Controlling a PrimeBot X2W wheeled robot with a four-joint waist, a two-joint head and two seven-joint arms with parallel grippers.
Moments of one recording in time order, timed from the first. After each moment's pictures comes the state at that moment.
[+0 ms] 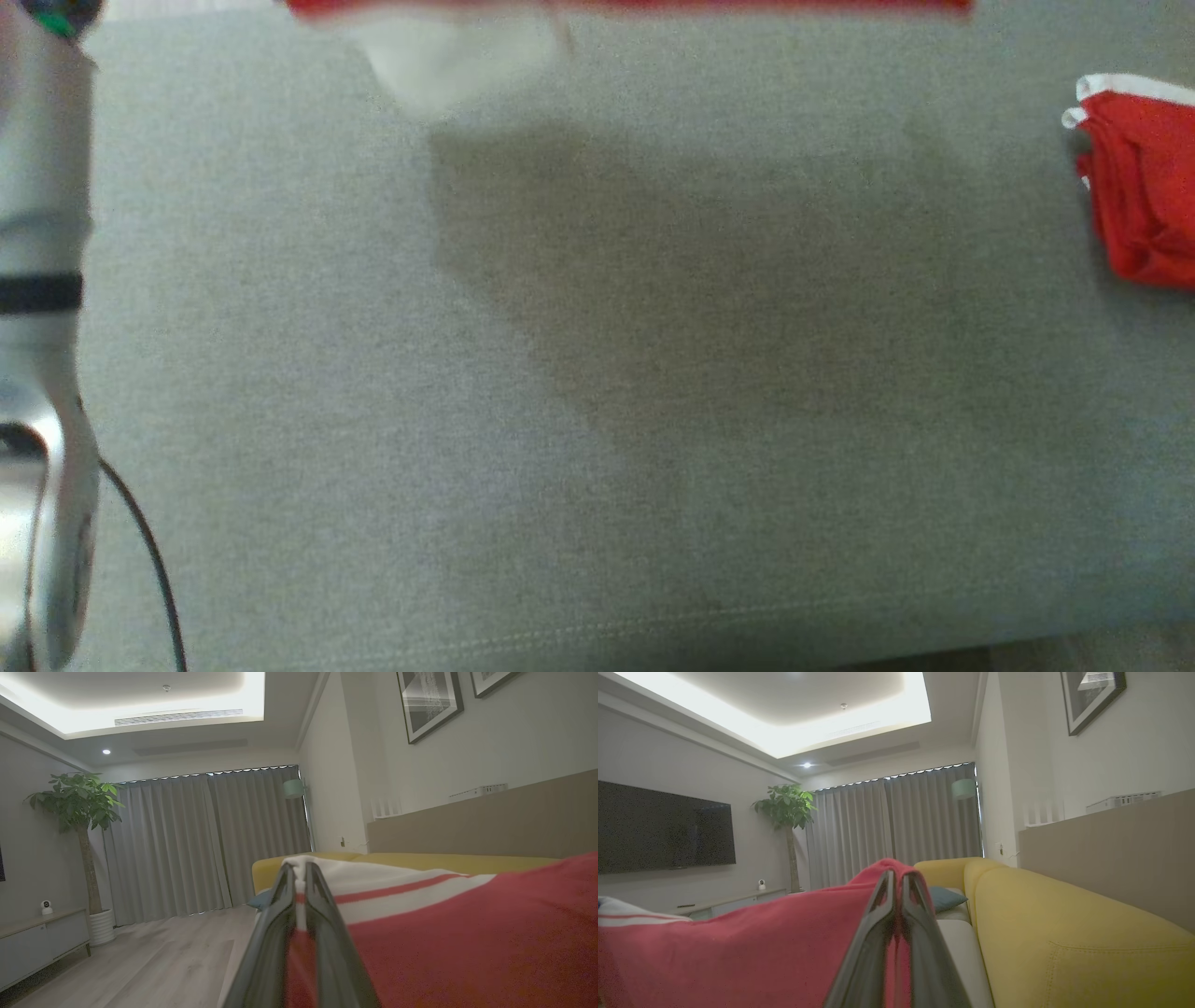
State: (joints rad) left arm -1.24 0.25 -0.29 0.66 -0.22 -0.03 -0.25; right arm -1.18 -0.44 0.32 0.46 0.74 0.12 -0.01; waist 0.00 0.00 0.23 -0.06
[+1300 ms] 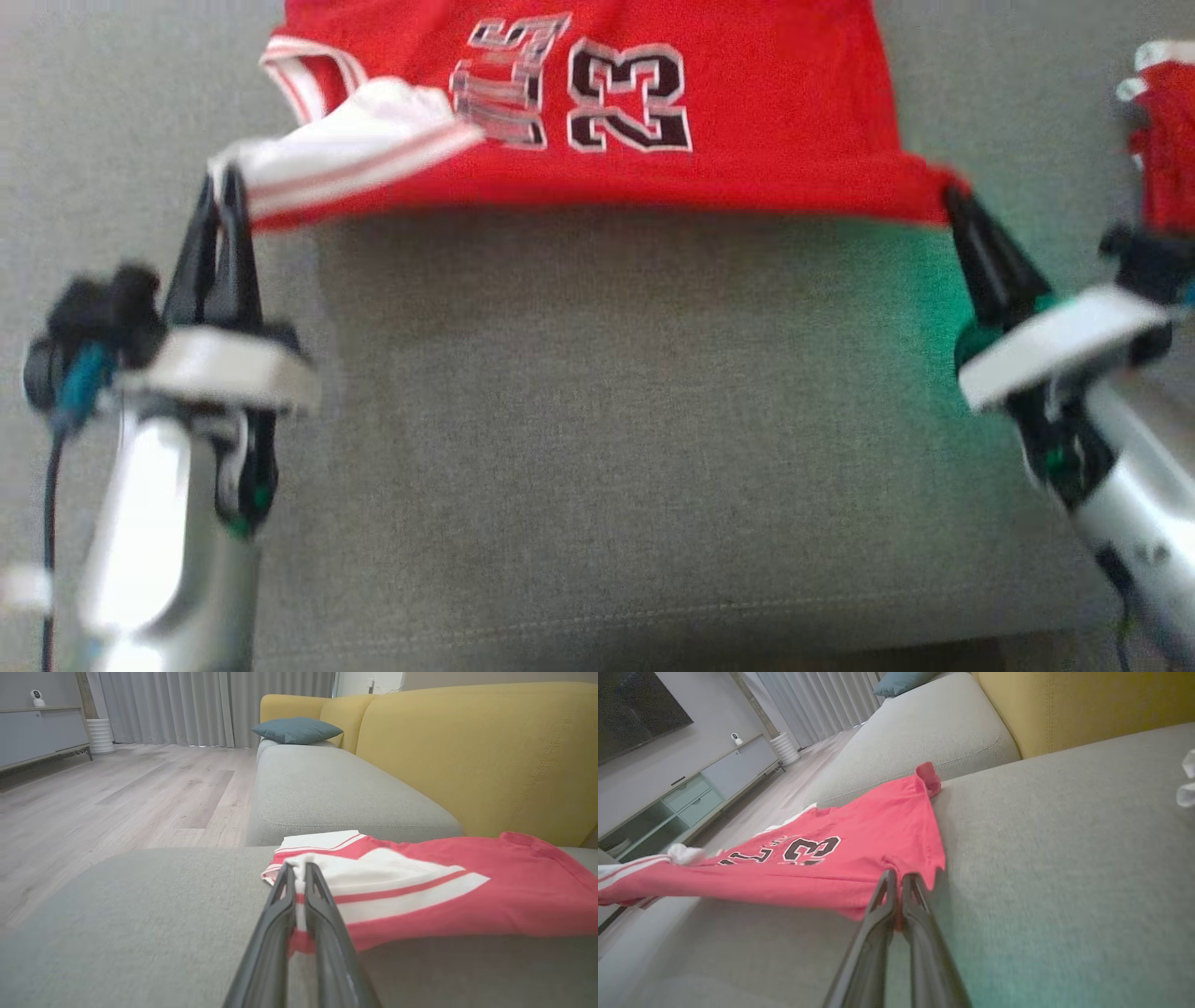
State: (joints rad) left arm -0.41 0.13 -0.06 0.33 -0.18 -0.03 -0.26; right arm -0.59 -0.50 0.68 0.52 1.00 0.12 -0.25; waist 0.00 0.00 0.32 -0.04
